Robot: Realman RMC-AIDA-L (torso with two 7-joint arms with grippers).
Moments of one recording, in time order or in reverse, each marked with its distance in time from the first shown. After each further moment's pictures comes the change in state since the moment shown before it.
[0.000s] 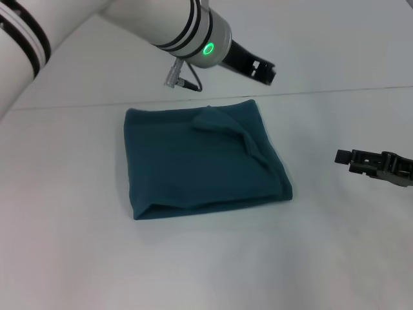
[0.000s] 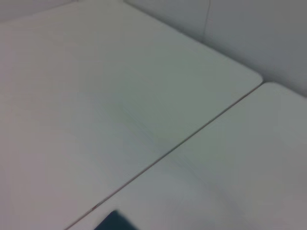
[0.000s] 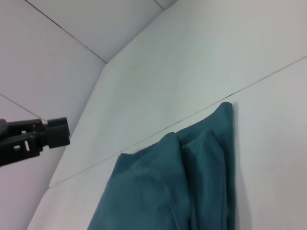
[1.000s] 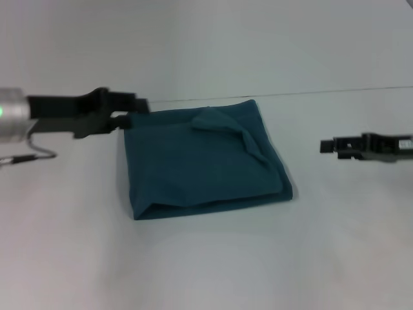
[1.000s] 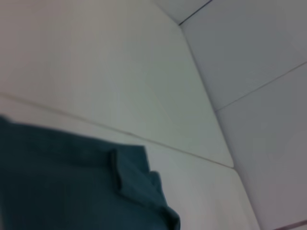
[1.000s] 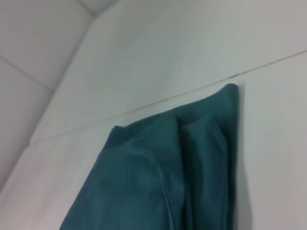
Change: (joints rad) left arm 0.474 0.116 -0.468 0.053 -0.478 0.364 0.080; right arm 0.163 -0.052 -0.002 -0.013 -0.225 -0.010 0.124
